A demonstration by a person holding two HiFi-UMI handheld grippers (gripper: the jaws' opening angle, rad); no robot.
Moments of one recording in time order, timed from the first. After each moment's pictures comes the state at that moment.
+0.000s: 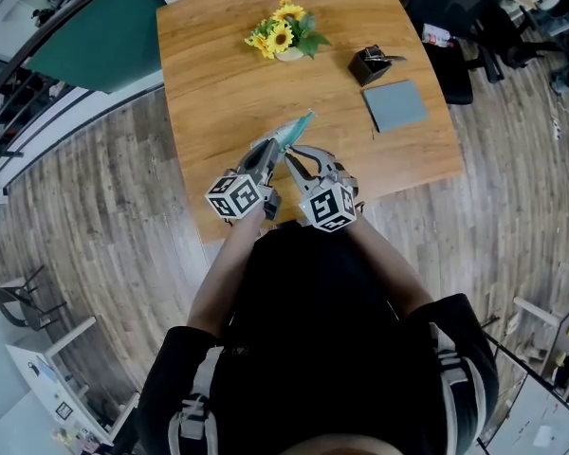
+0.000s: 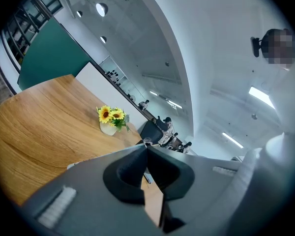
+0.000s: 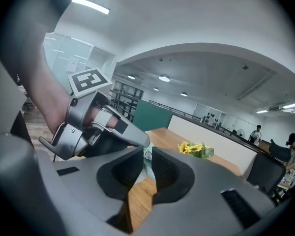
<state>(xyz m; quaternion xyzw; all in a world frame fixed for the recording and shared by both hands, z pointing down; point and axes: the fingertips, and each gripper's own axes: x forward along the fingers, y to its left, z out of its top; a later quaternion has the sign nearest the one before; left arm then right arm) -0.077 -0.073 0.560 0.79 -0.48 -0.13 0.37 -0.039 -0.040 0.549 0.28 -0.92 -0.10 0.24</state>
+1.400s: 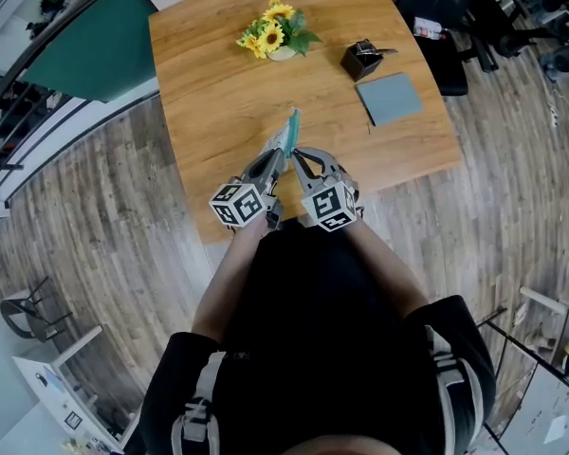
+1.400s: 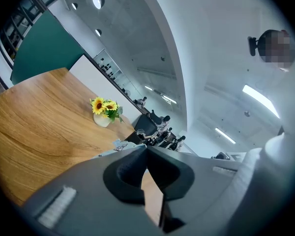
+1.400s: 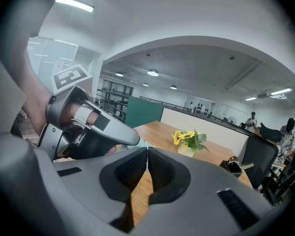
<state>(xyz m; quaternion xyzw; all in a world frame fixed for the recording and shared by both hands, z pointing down) -0.052 -0.047 0.568 0.81 -0.44 -0.11 0.37 -0.016 -0.038 0.565 0.33 -0.91 -0.05 0.24</state>
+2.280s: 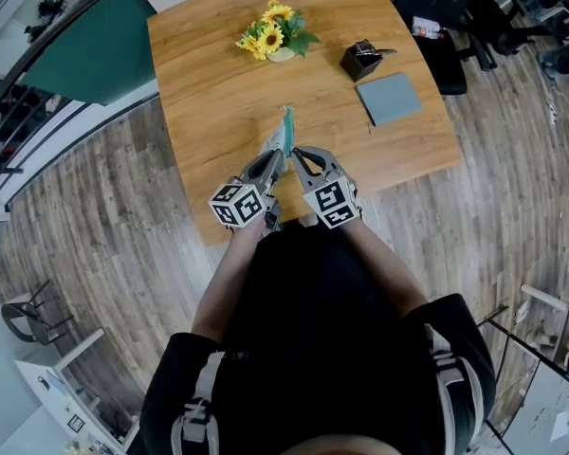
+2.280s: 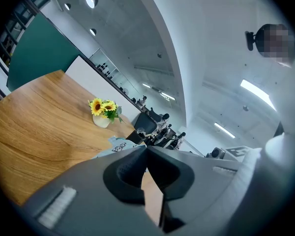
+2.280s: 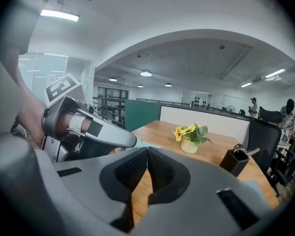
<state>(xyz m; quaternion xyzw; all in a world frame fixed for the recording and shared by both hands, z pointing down) -0.055 -0.049 0.567 0.82 -0.43 -0.09 0.36 -0.019 -0.046 0.566 0.34 -0.92 0.02 0.22</state>
